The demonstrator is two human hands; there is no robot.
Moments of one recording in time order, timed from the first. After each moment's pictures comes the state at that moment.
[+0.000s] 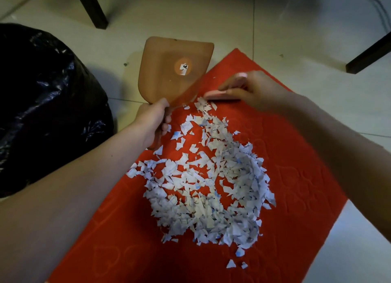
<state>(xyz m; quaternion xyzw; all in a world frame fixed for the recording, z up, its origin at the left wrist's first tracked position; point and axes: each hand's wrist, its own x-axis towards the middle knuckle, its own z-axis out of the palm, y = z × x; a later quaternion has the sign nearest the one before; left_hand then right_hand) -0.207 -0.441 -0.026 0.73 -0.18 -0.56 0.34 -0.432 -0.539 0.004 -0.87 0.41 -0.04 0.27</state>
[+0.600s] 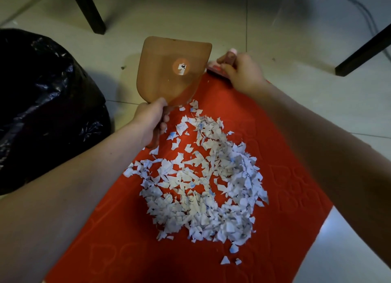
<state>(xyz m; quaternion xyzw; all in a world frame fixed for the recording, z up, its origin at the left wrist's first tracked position) -0.215 -0.440 -0.018 0.73 -0.19 -0.56 0.35 -0.411 -0.574 -0.012 -0.78 0.56 -0.16 0.23</state>
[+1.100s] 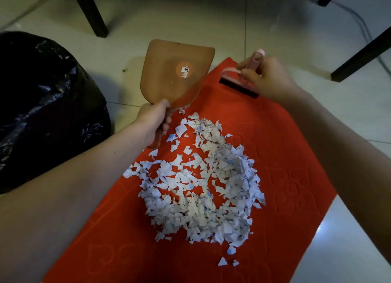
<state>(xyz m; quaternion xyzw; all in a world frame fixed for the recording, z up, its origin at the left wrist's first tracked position) -0.219 -0.443 -0.016 0.73 -0.20 -0.55 0.35 -0.456 -0.559 0.018 -0.79 0.54 -0.17 0.23</state>
